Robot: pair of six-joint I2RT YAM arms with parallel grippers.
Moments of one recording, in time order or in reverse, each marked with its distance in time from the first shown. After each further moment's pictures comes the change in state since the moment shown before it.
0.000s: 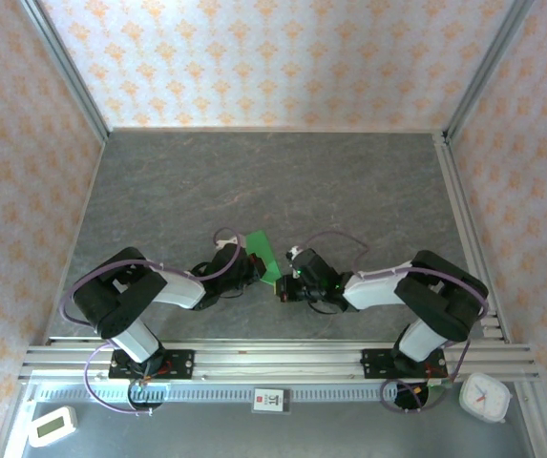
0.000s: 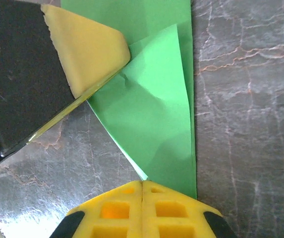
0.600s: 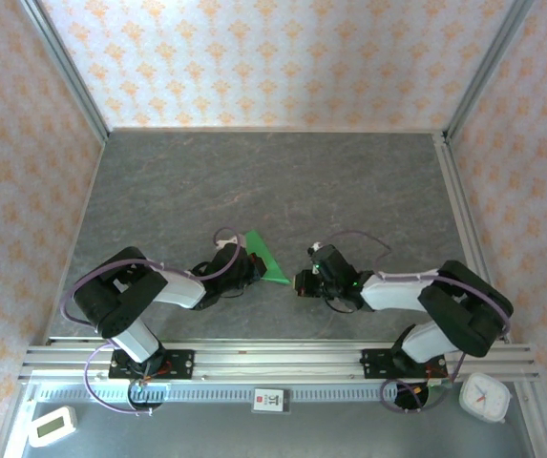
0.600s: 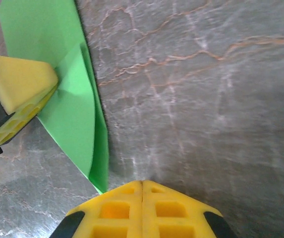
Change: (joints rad) left arm 0.000 0.004 0.004 0.000 0.000 -0.015; right arm -0.121 -0.161 -0.077 -0.135 0.008 0.005
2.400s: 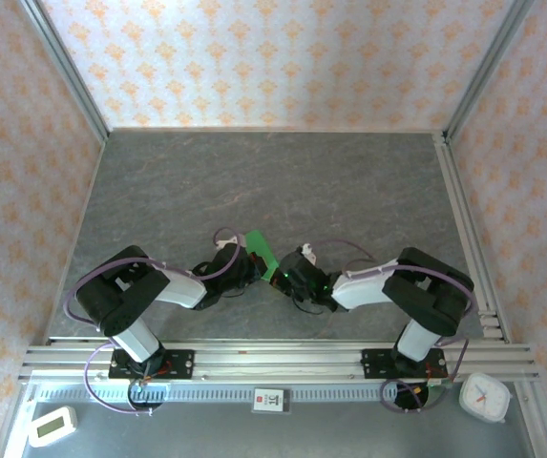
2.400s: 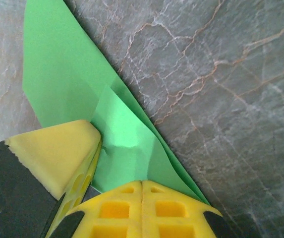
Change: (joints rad) left arm 0.001 0.015 0.000 0.026 -0.001 -0.034; right arm 0.192 0.236 0.168 0.108 0.273 0.549
